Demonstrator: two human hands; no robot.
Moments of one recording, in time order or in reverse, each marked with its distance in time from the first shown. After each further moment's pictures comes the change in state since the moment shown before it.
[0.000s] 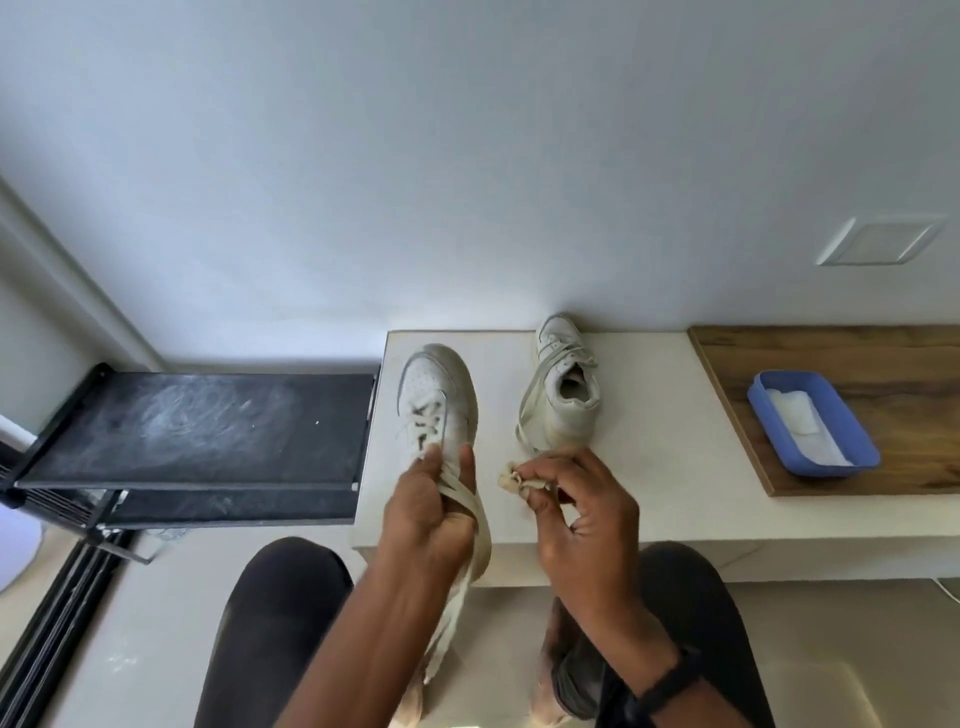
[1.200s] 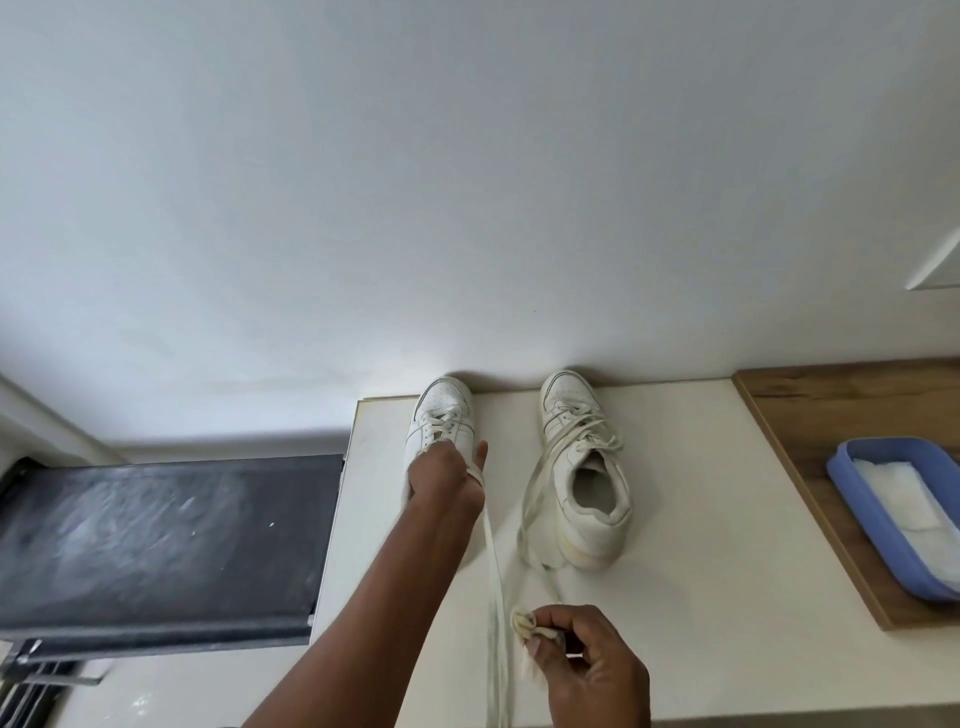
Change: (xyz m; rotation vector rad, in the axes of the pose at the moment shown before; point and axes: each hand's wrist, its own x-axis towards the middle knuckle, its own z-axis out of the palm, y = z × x) left_hand 0.220 -0.006 0.124 0.199 0.148 0.265; right_hand -0.007 0.147 0.067 0.154 0.033 0.573
